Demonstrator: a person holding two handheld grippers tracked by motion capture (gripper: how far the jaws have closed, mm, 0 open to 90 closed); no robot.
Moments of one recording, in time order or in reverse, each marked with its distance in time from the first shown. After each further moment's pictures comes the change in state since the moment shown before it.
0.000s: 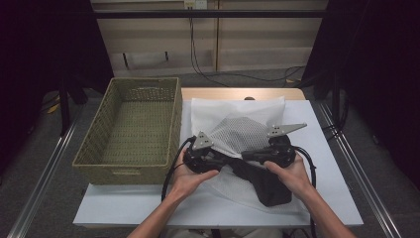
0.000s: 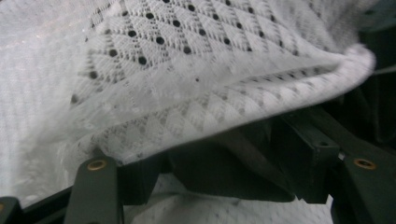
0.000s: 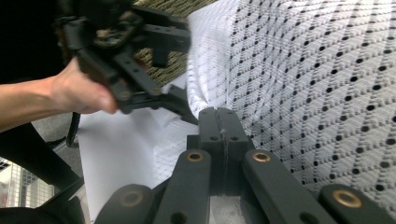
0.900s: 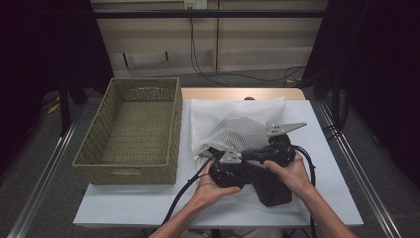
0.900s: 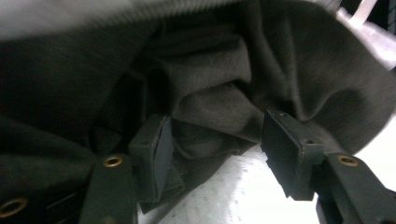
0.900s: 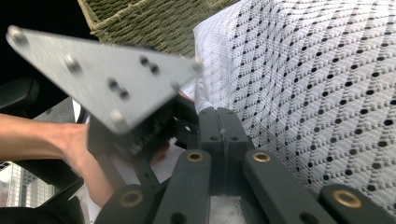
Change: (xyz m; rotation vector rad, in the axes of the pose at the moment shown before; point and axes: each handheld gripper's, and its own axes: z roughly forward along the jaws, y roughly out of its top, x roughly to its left) left arm -0.047 -0.014 0.067 0.090 -0.272 0.036; right arm -0.001 0.002 0.000 0.001 0.004 -0.003
